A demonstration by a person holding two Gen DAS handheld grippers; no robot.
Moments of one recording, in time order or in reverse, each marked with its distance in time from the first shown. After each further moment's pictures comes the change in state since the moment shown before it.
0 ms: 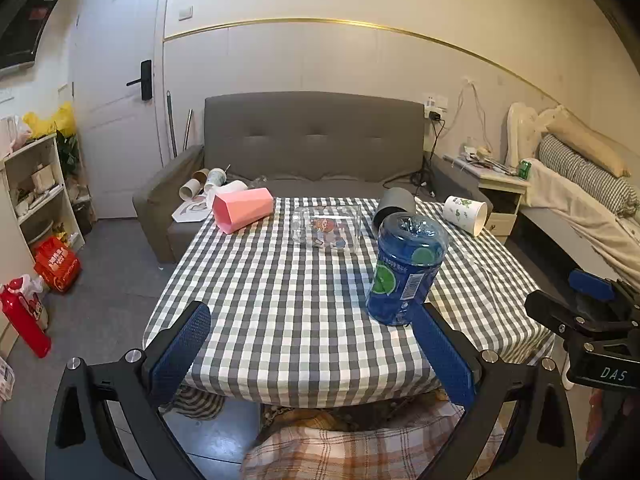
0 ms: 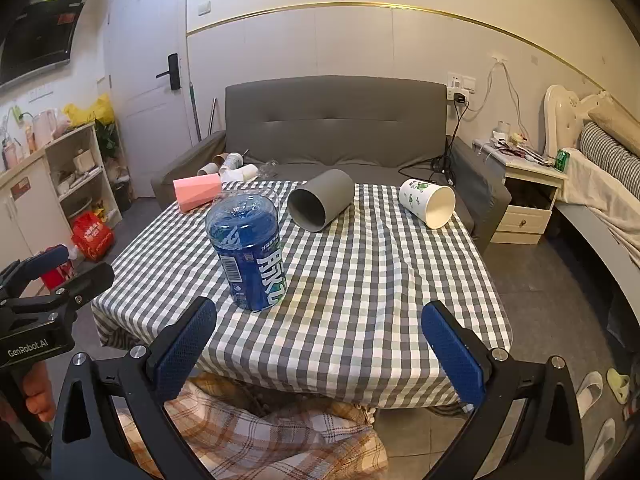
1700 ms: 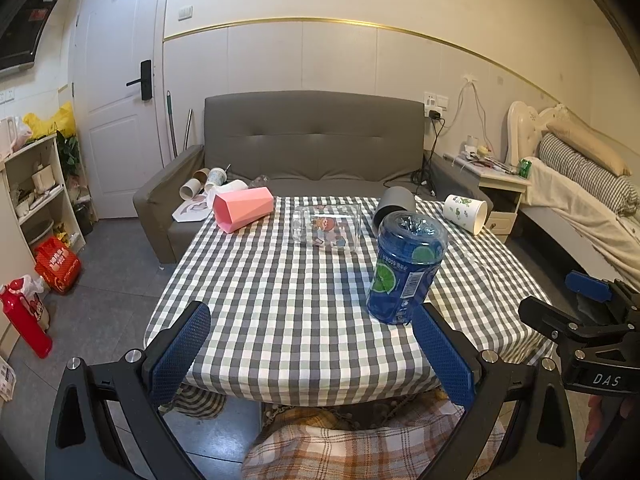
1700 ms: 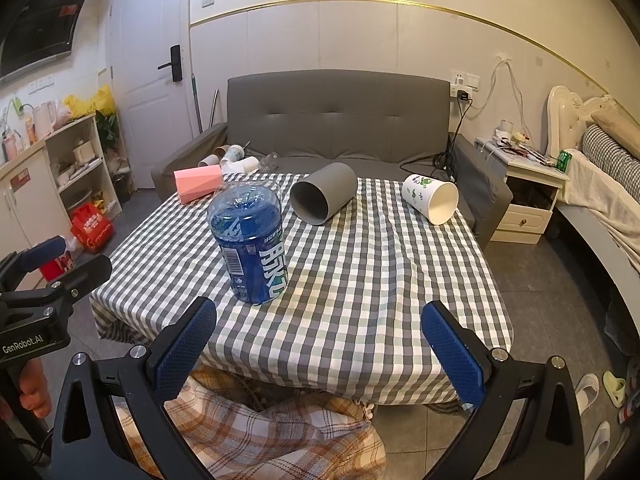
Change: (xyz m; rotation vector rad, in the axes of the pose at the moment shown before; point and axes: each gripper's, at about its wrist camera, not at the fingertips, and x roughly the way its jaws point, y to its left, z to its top) left arm -0.001 -0.002 -0.001 0.008 -0.002 0.005; right arm 0.004 0.003 -0.003 -0.018 0.026 -0.001
